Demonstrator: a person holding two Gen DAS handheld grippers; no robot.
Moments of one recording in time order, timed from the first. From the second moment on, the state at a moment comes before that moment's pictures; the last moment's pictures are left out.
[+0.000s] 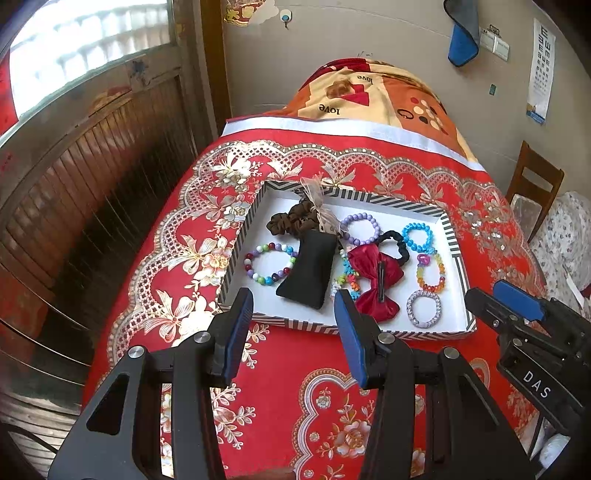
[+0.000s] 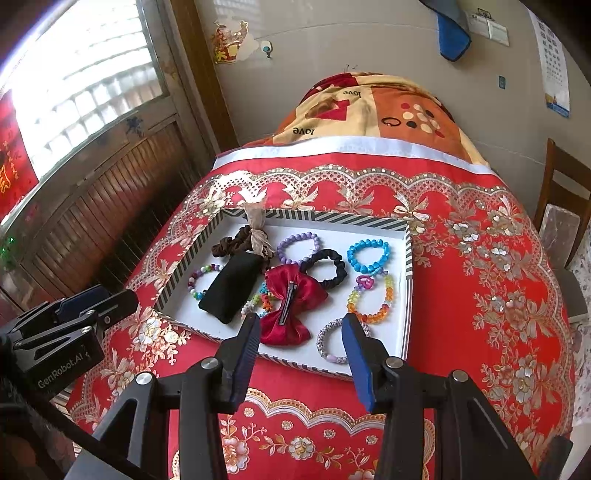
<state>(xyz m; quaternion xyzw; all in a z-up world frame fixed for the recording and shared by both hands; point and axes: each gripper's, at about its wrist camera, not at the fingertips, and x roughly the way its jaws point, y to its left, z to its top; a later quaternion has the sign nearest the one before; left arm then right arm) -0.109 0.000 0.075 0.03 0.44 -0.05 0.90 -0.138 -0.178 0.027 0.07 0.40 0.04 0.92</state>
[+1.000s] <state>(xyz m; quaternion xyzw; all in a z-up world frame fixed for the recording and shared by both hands) -0.091 -0.017 0.069 0.04 0.44 -0.08 0.89 -0.130 -0.192 0.025 0.07 0.39 0.03 0.92</state>
